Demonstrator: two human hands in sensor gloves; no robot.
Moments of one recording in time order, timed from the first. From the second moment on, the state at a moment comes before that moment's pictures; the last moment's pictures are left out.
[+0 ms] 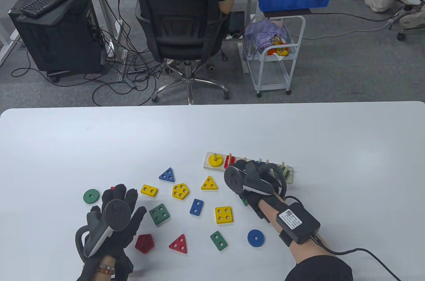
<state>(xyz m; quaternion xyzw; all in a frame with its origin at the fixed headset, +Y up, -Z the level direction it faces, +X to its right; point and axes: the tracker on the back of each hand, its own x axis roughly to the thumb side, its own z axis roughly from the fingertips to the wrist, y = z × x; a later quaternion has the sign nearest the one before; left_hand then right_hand) -0.280 -0.711 -0.275 -0.08 0.07 0.10 0.99 0.082 -0.716 -0.375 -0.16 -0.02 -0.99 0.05</state>
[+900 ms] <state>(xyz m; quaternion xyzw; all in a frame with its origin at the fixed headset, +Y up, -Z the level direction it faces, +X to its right) -0.274 -0.709 -0.272 -0.07 0.06 0.09 0.99 0.076 -0.753 -0.357 -0.11 -0.03 -0.99 0.11</state>
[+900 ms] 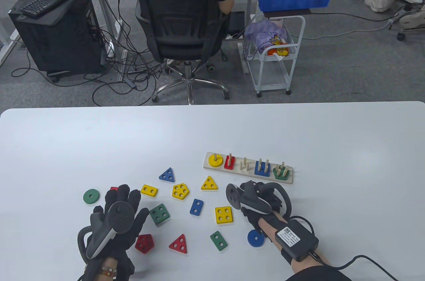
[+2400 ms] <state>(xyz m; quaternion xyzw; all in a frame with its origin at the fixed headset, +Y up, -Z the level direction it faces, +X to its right) -0.277 -0.711 -0.274 -0.08 0.07 0.09 0.99 0.091 -0.719 -0.433 -0.10 0.04 -0.99 0.05</state>
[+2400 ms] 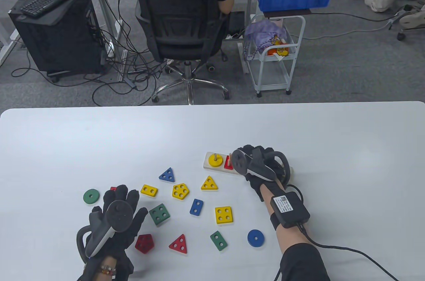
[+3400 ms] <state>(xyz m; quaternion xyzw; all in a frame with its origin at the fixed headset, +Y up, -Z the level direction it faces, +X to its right) -0.274 -0.713 -0.273 -0.07 0.06 0.08 0.99 0.115 -0.750 -0.259 -0.26 -0.13 -0.96 0.01</state>
